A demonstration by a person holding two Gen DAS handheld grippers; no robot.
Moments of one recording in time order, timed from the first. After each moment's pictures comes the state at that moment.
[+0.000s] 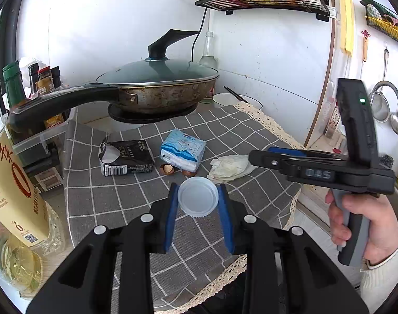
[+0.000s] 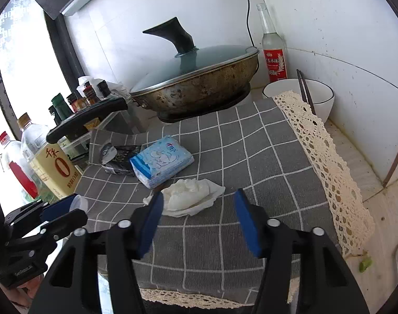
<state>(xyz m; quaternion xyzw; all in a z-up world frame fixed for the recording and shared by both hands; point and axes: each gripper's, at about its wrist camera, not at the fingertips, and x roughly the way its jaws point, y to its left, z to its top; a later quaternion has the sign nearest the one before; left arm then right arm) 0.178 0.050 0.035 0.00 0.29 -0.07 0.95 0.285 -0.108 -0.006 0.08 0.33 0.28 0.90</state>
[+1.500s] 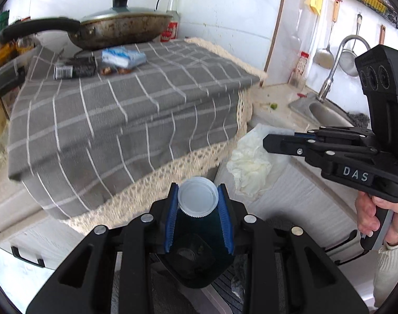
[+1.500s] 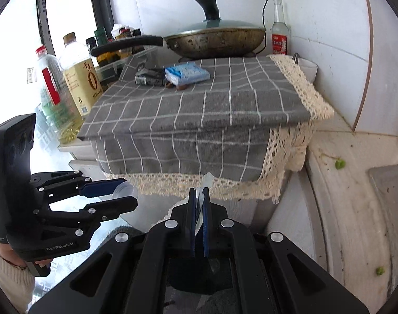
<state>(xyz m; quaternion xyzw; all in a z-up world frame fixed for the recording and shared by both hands) 0.093 -0.011 -0.063 -0.01 0.37 -0.14 0.92 0.140 -0.145 -0.056 -0.02 0.35 0.30 0.89</state>
